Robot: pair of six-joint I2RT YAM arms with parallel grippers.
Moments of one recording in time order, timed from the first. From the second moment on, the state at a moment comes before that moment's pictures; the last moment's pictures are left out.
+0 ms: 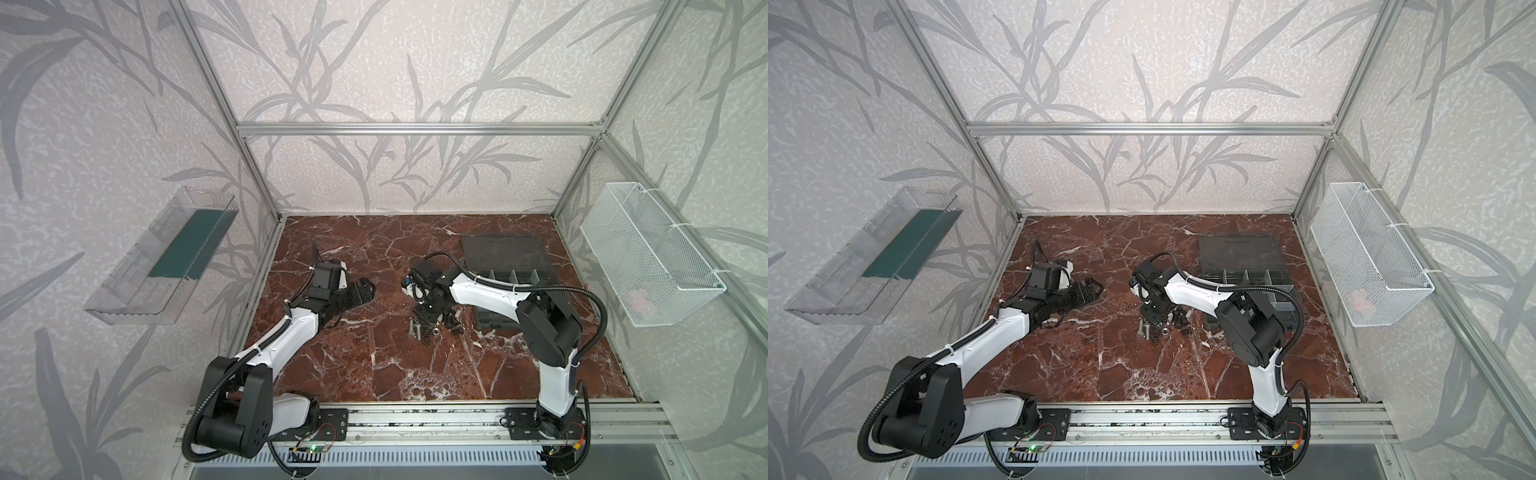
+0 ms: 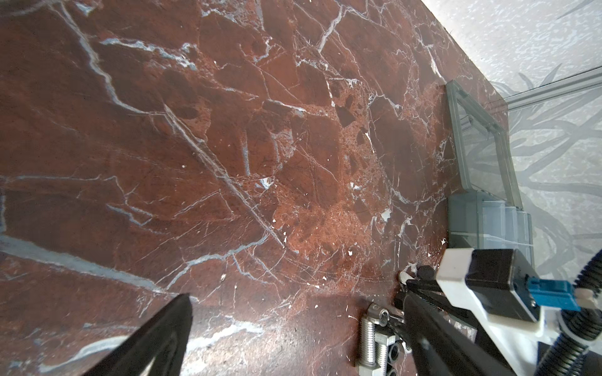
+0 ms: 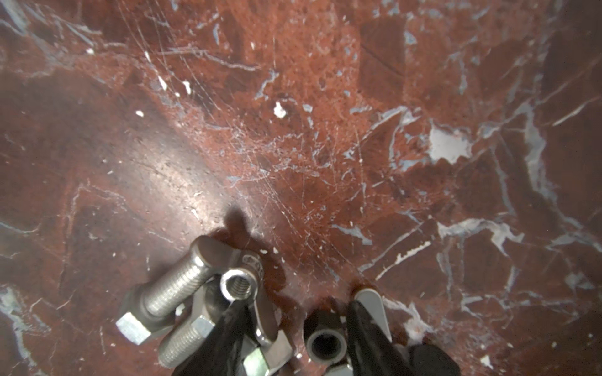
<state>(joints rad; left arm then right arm) -0.19 1.28 0.68 -0.21 0.27 -0.60 0.78 1.96 1.38 -0.71 -0.05 -0.05</state>
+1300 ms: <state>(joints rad) -0.19 1.26 0.68 -0.22 0.26 -0.60 0.80 2.02 1.38 -0.64 -0.11 -0.06</state>
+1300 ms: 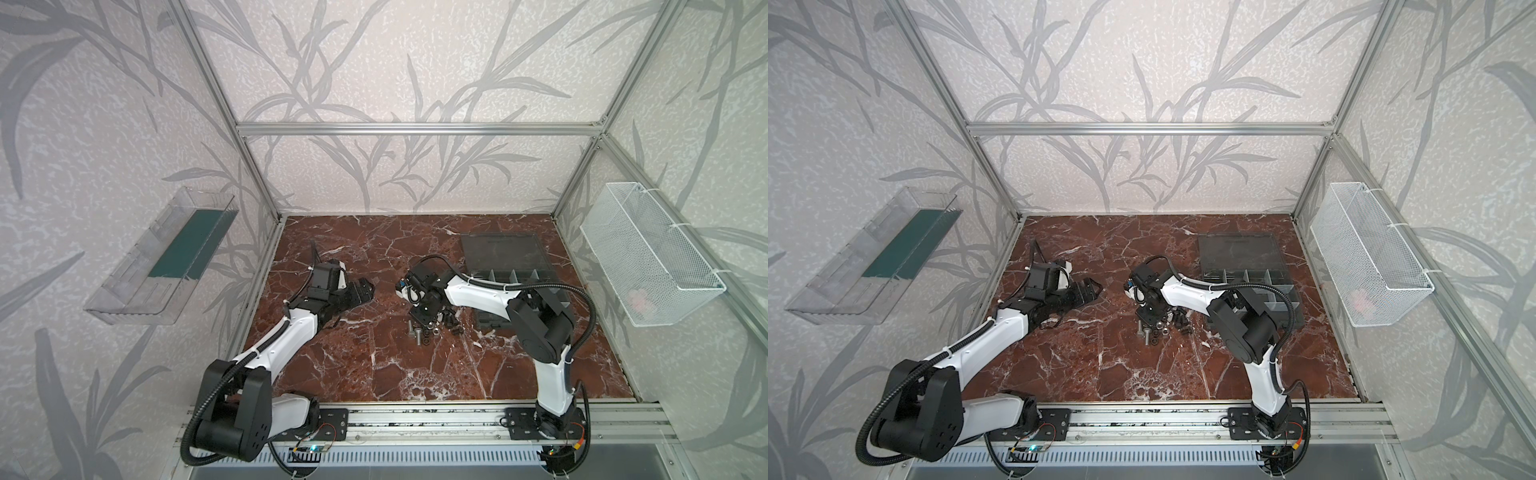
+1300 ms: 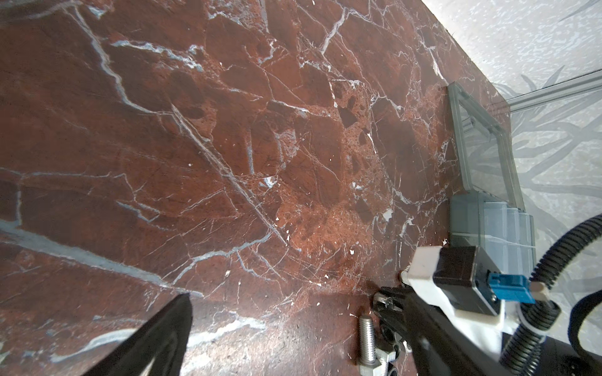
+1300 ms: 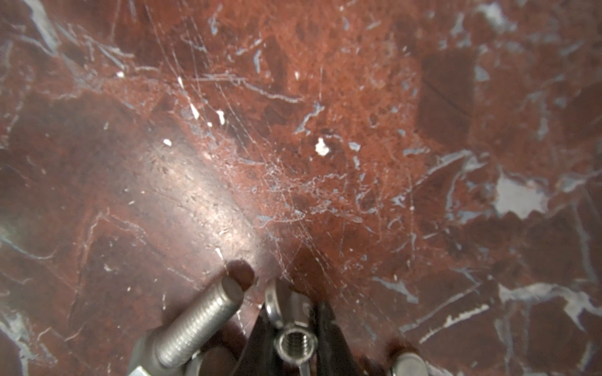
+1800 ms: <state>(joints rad) -0.19 1.26 0.68 -0.22 0.26 -0.60 0.65 1.79 1.30 -0.63 -0.18 0.01</state>
